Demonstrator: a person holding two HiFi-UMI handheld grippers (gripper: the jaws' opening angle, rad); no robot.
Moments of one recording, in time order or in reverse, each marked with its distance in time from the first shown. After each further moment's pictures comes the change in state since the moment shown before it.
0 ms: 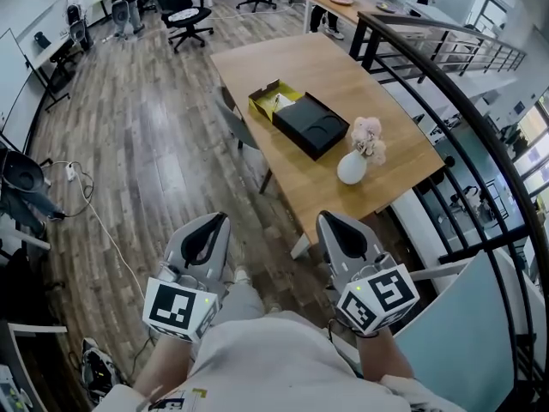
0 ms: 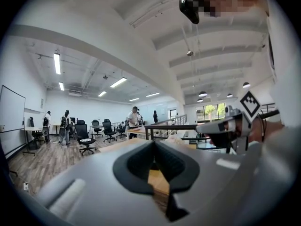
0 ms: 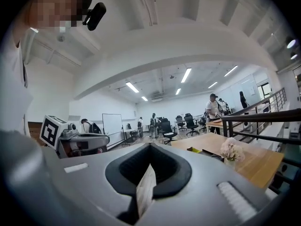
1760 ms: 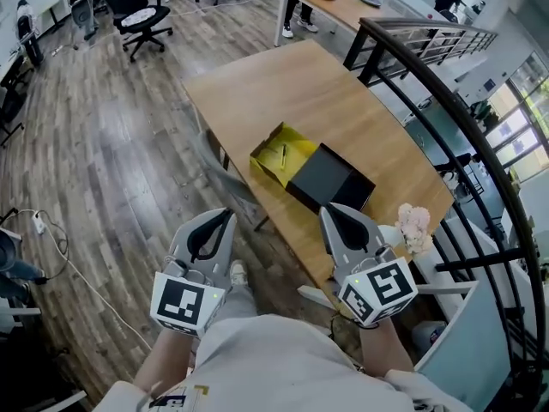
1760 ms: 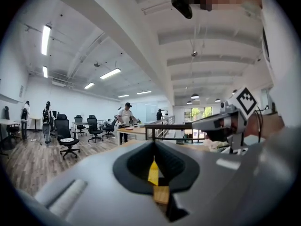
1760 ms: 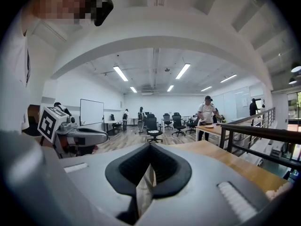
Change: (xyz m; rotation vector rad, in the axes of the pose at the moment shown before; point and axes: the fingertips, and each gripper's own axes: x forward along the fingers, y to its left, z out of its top) left arm 0.317 0.319 -0.029 -0.043 0.028 -0.206; right arm 0.413 -0.125 0.053 -0.102 0.078 -0.191
